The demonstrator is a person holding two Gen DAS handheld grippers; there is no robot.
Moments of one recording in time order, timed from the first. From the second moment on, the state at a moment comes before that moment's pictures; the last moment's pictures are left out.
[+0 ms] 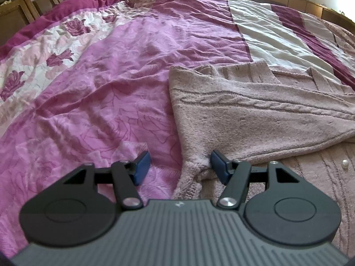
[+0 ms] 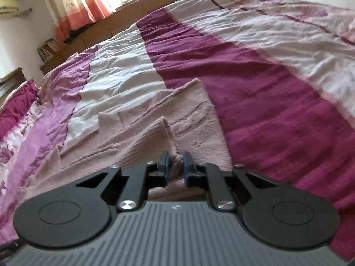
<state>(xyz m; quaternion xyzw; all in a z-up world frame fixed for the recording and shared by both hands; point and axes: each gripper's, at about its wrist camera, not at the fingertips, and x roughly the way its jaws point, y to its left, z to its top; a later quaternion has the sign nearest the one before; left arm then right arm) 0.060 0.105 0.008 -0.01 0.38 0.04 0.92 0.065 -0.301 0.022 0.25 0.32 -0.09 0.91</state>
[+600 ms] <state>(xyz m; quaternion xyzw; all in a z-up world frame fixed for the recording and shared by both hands) 0.060 0.103 0.007 -0.01 0.38 0.04 0.93 0.092 -0.260 0.026 0.15 0.32 -0.05 0.93</state>
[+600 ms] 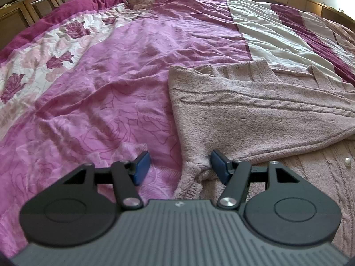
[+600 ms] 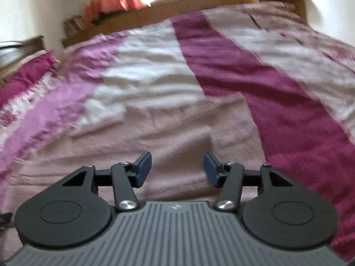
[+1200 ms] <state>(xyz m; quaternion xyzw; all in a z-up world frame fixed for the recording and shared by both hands) 0.033 0.112 0.037 -0.02 0.42 -0.03 0.91 0.003 -0.277 0.066 0.17 0.34 0.07 0.92</state>
